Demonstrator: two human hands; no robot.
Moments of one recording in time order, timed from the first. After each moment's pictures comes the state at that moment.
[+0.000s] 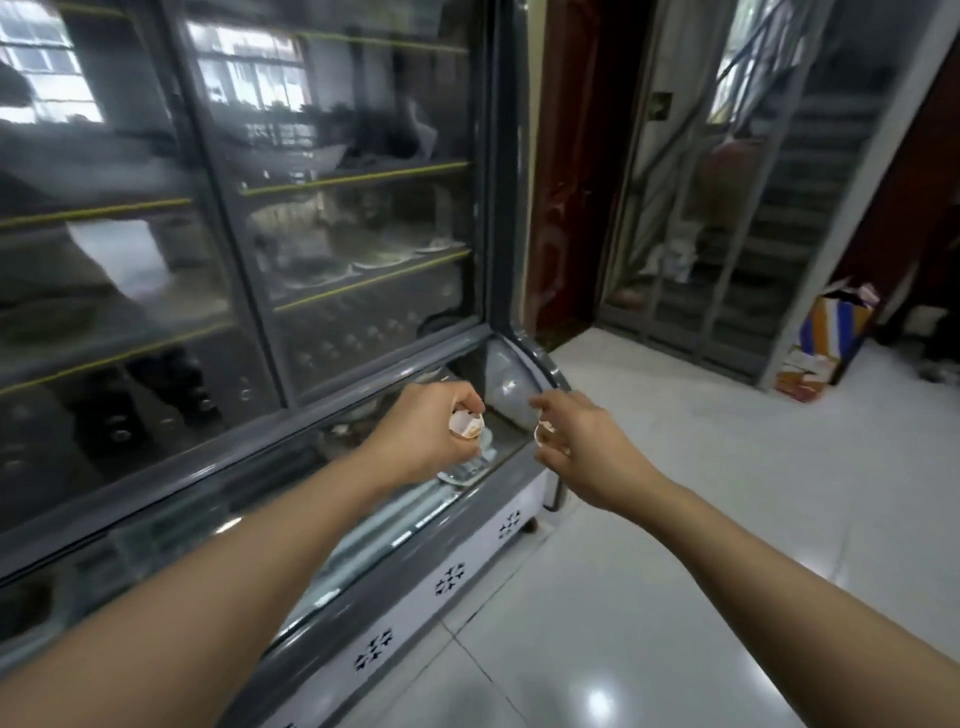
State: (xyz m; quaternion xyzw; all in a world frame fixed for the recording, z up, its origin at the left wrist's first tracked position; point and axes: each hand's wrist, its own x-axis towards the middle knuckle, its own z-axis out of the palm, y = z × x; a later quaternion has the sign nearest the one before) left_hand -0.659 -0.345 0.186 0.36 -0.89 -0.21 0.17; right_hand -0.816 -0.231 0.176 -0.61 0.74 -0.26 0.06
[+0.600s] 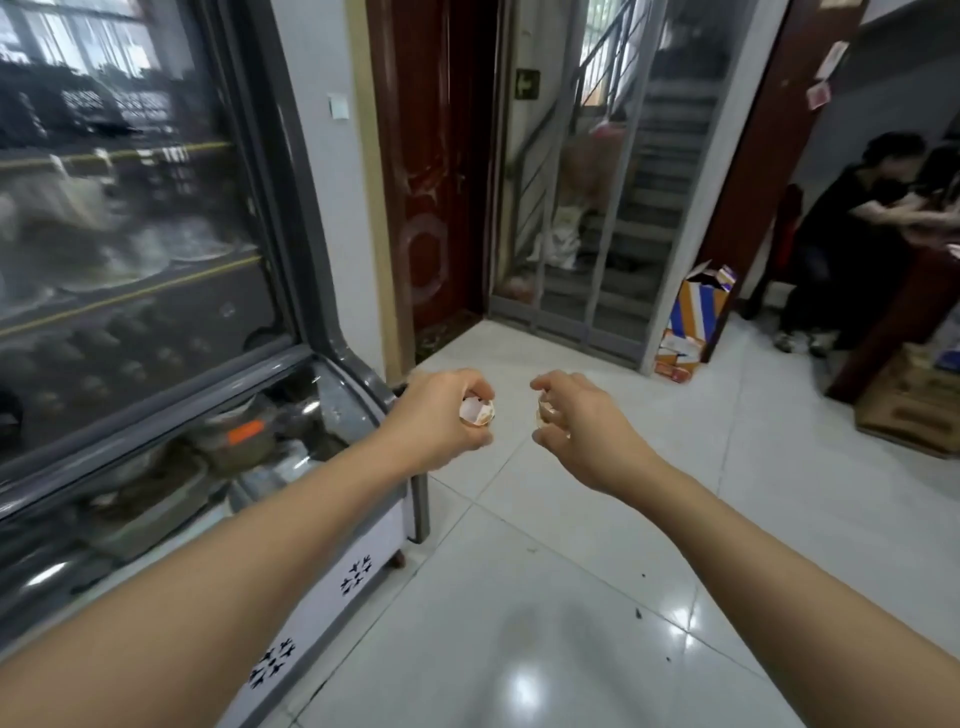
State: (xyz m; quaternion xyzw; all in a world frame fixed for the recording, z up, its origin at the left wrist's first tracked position) left_hand -1.050 -0.319 0.176 0.27 -0.92 -0.25 0.16; right_hand -1.178 -0.190 0.169 -0.51 0.81 -0.29 0.05
